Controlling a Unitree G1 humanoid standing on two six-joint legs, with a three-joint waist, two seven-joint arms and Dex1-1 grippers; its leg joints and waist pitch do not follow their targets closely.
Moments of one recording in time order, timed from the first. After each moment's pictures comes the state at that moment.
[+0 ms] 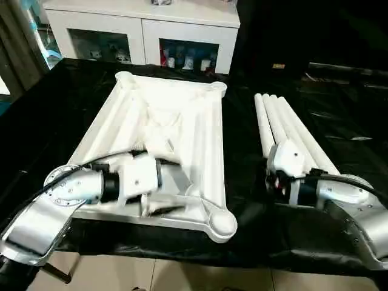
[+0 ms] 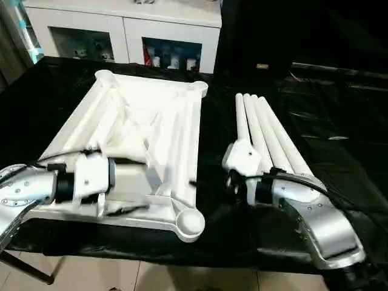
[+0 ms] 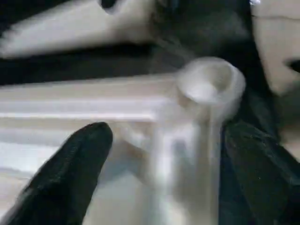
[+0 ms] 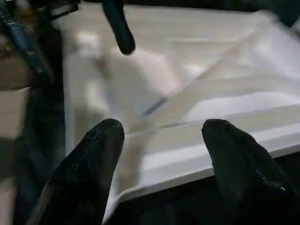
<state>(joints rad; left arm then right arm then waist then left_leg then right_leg) -0.23 0.78 -0.27 -0.30 -0.17 0.24 -1.09 -0.19 -0.64 0.17 -0.30 0.34 0.43 0.94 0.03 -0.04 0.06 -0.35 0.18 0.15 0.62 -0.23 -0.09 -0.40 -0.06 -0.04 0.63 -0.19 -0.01</state>
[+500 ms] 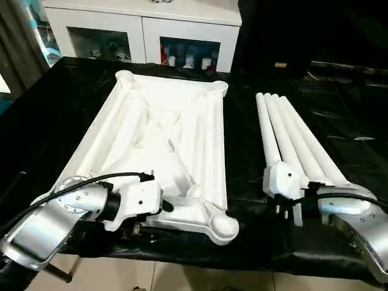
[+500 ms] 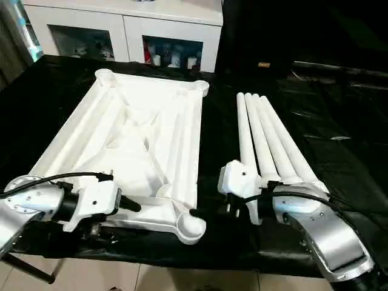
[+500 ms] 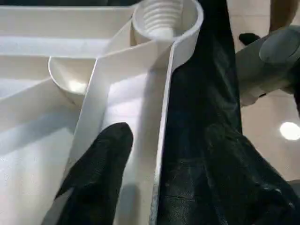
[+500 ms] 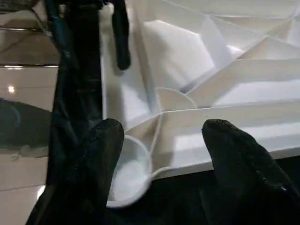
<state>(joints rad) -0.24 0.80 -0.37 -0.25 -0.12 0.36 -1.16 -0.16 -0.68 0.24 -0.32 0.30 0.40 0.98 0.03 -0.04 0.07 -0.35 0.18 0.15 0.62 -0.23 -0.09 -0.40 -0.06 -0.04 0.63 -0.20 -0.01</state>
